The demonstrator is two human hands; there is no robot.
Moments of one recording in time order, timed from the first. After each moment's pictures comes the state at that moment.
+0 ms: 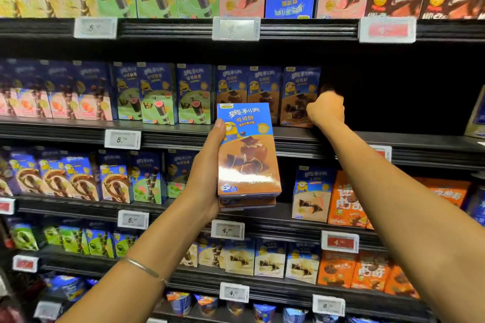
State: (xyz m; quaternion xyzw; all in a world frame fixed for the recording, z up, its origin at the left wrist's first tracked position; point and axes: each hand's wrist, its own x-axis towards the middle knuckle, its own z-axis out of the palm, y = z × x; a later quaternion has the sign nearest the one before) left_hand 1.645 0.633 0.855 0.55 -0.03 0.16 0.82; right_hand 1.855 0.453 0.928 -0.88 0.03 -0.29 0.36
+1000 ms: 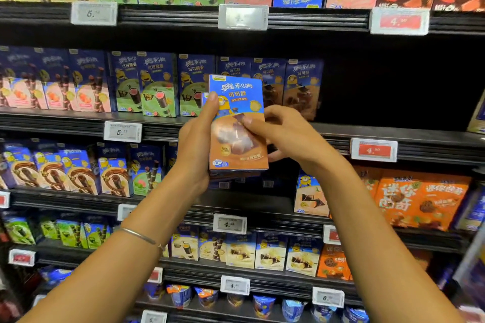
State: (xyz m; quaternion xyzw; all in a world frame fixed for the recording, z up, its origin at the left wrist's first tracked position) left_hand 1.655 0.655 0.880 0.53 -0.01 0.21 0.82; right_hand 1.713 0.500 0.906 -0.78 -0.28 0.00 0.56
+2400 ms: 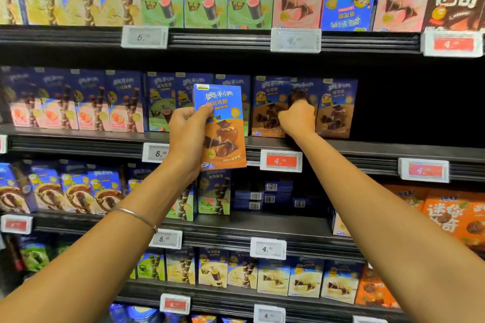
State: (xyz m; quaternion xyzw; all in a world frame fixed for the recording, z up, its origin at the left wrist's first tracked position) left_hand 1.688 0.780 0.903 0.57 0.02 0.33 0.75; right_hand 1.849 0.603 0.927 -0.86 -0.06 -0.27 0.44
